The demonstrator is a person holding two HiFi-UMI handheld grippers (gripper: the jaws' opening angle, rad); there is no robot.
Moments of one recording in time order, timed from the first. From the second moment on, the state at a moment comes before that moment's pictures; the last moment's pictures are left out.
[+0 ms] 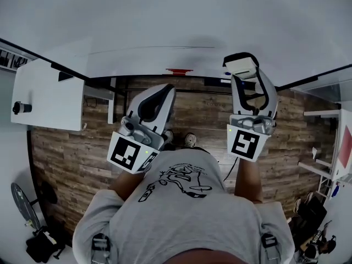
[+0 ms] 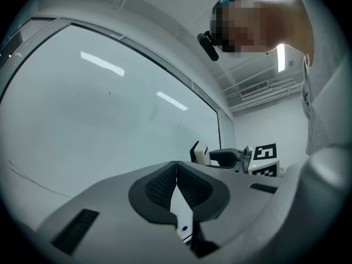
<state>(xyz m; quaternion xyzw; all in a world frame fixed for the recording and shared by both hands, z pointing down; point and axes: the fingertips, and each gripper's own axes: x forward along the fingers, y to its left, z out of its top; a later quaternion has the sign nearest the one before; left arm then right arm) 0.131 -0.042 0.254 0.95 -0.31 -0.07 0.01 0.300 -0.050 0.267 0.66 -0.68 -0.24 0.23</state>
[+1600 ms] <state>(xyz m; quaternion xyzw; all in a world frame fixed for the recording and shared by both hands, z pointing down) 0.080 -0.096 0.316 0.94 -0.33 -0.04 0.07 0.298 -0.159 0.348 0.68 -0.61 -0.29 0.29</state>
